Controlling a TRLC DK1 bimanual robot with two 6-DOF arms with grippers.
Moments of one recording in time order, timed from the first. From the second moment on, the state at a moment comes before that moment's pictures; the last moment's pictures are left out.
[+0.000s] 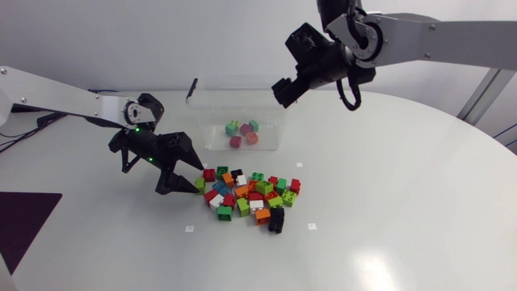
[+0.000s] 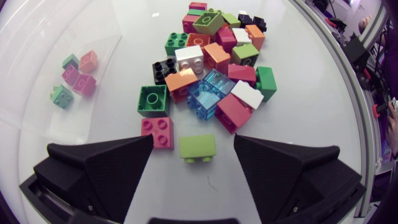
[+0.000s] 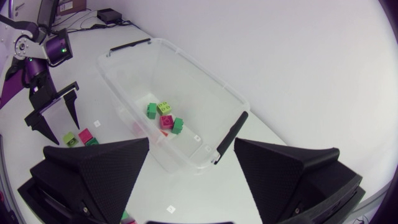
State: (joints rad) left arm -0.11 2.06 1.31 -0.70 0.61 1.44; right arm 0.41 1.83 1.53 -0.34 -0.03 -0.39
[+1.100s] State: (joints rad) left arm -0.16 2.03 1.24 -0.71 0.55 1.44; right arm 0.50 1.46 0.85 -0.26 -0.04 -0.40
